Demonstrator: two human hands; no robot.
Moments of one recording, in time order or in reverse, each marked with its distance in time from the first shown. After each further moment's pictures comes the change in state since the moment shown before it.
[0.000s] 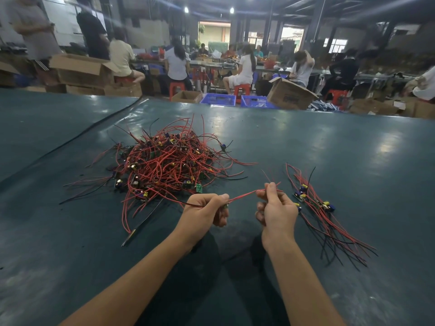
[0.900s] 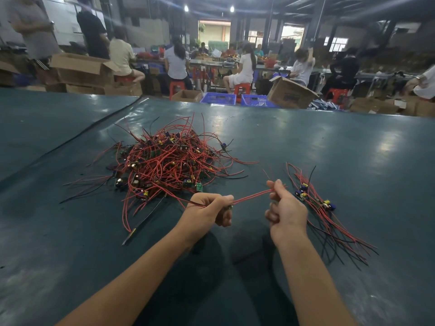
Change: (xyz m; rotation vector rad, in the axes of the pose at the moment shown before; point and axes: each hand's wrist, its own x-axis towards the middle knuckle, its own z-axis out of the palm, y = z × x) left_hand 0.002 -0.001 0.000 0.021 -0.106 -0.017; right_hand 0.006 -0.015 -0.009 0.022 0.033 0.105
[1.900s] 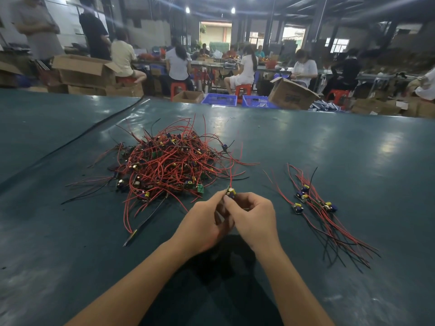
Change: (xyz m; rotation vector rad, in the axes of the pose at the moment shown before) left_hand -0.003 -0.016 -0.009 0.579 -0.002 0.187; right_hand -0.024 0.036 0.016 -0.658 -0.304 -0.424
